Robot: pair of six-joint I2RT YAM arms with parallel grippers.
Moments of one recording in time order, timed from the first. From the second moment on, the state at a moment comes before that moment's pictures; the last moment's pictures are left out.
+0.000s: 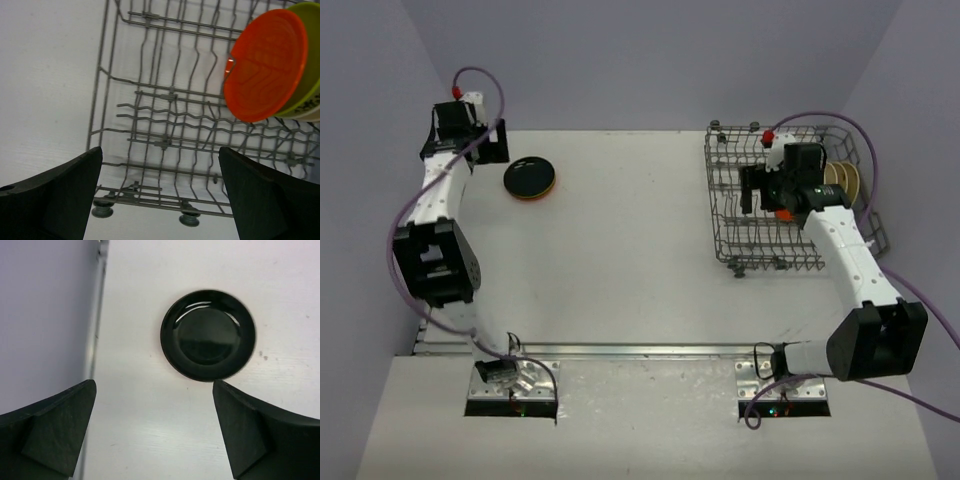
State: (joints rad) left arm 0.28 1.90 1.72 -0.52 0.08 0.08; right arm 0.08 1.34 1.16 -0.57 -0.03 -0.07
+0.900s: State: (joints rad) left arm -0.35 1.35 1.23 -0.22 -0.42 0.32; right arm -0.16 1.77 1.43 -0.52 -0.01 -0.26
